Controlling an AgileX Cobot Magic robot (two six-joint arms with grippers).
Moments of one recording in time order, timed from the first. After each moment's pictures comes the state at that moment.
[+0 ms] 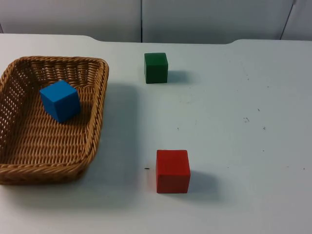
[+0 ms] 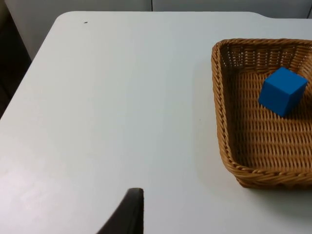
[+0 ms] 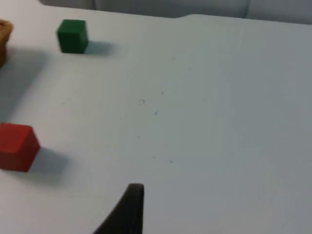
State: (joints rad) right arm 0.21 0.00 -0.52 -0.10 1.09 0.03; left arm 0.14 0.00 -0.51 -0.02 1.09 0.04
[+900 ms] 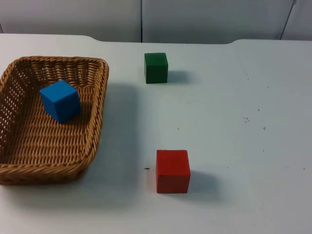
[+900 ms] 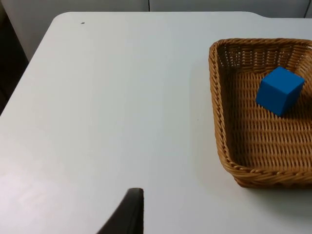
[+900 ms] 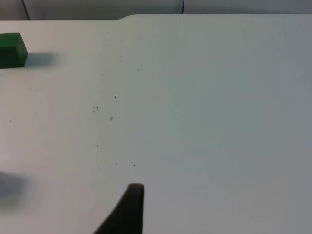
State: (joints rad) right arm 0.04 0.00 -0.52 -0.10 1.09 0.03; left arm 0.13 0.00 -0.51 -0.02 1.09 0.04
